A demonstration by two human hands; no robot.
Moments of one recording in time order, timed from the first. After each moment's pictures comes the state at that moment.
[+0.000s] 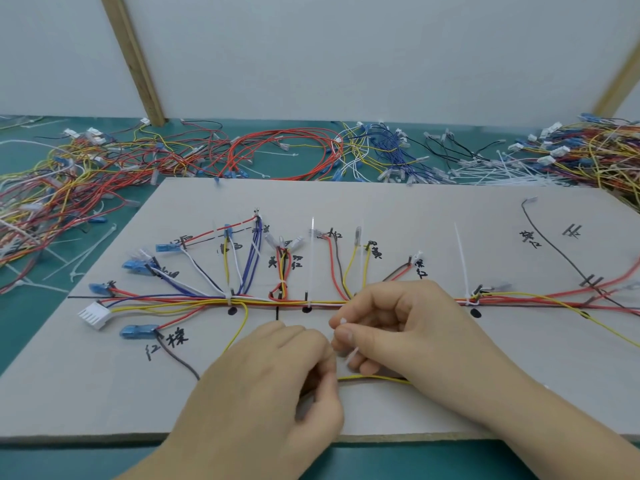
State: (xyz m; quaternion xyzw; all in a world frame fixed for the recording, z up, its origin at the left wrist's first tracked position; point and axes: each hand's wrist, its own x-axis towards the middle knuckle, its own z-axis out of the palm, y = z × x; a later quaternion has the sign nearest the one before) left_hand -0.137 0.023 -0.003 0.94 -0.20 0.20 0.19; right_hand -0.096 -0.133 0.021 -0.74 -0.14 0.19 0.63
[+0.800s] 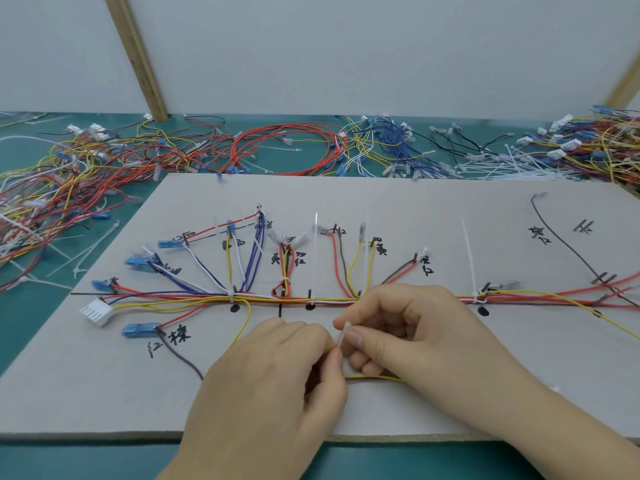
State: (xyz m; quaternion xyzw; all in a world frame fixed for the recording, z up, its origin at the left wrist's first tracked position) left_hand -0.137 0.018 -0.011 0.95 -0.12 0.21 0.19; right_hand -0.099 -0.136 0.016 -0.75 -0.17 0.17 0.61
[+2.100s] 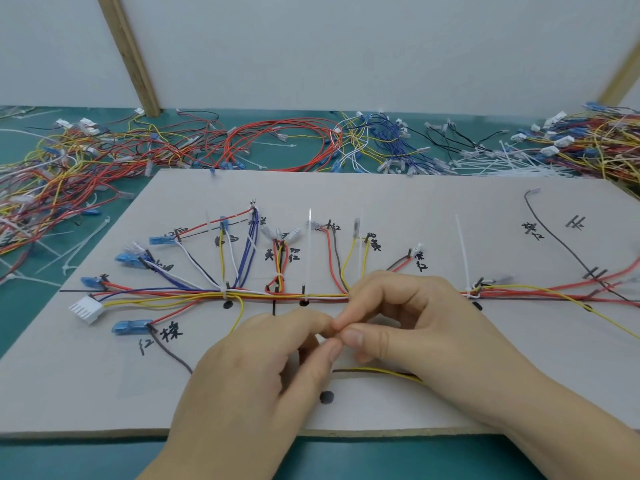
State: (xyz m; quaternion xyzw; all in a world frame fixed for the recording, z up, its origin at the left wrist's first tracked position) left_hand -0.139 0.024 -0.007 0.91 -0.14 0.15 0.35; right_hand -0.096 -0.140 0.016 -0.71 -0.21 0.17 0.64
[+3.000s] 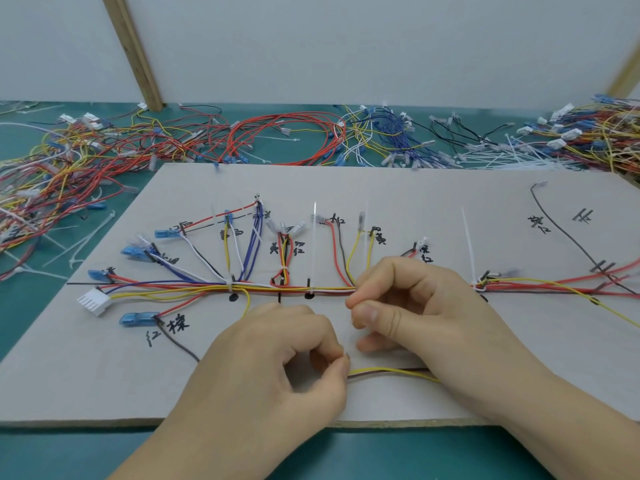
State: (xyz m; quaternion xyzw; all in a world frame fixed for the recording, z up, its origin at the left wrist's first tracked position) left_hand -0.136 0.027 0.001 0.91 -0.16 0.09 0.36; right_hand -0.098 -0.137 0.014 -0.69 -0.17 0.14 0.69
